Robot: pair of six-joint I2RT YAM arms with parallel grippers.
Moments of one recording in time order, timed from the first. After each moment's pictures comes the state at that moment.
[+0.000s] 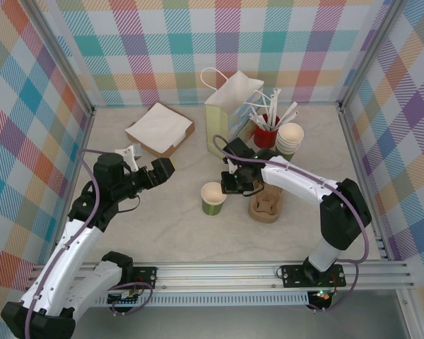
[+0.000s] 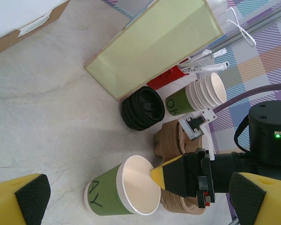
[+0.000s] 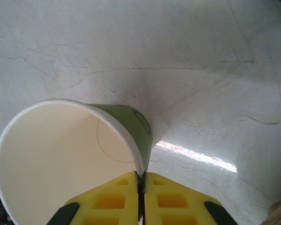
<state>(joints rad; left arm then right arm) -0.30 0.81 0.86 -0.52 0.33 -0.72 0.73 1.66 1.27 -0.81 -0.22 0.57</state>
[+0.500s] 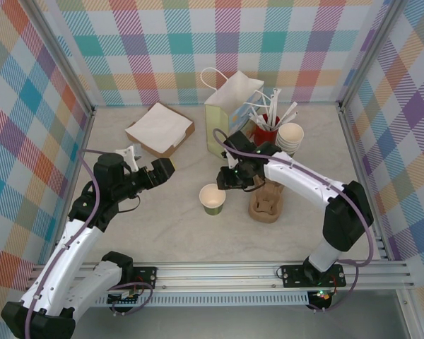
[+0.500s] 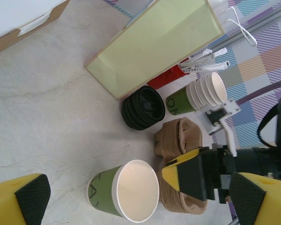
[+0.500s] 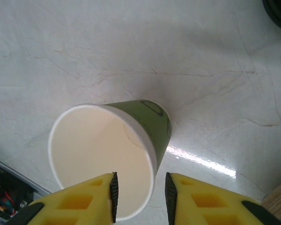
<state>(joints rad) -0.30 0.81 0.86 -0.52 0.33 -0.72 0.73 1.63 1.37 -0.89 -0.23 0.52</state>
